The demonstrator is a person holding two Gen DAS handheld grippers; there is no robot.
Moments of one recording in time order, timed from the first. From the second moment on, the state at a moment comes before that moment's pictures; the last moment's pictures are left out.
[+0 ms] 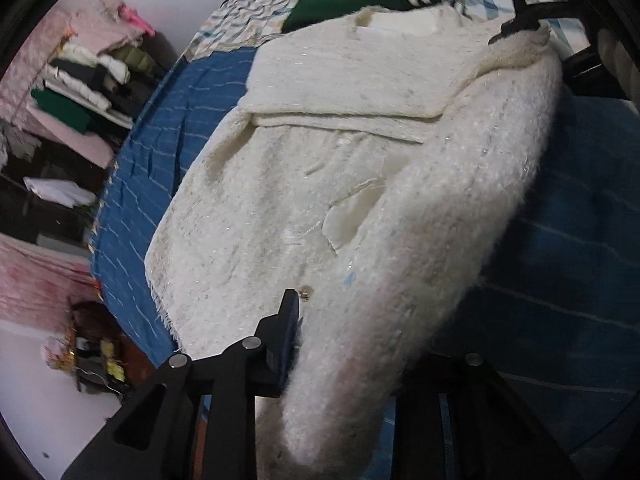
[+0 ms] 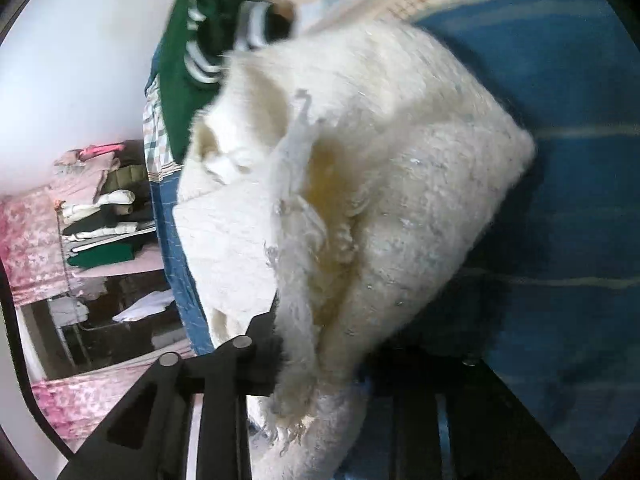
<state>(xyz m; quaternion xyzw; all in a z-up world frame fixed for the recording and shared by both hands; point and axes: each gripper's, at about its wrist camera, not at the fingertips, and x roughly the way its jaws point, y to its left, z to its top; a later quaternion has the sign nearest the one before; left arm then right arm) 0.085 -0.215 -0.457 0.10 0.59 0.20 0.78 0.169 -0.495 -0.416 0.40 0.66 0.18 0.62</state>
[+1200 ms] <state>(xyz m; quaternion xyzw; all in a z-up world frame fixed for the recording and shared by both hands) 0.048 0.137 -0.515 -0.25 0.61 0.31 0.69 0.251 -0.184 -0.296 0.17 0.68 0.26 0.66</state>
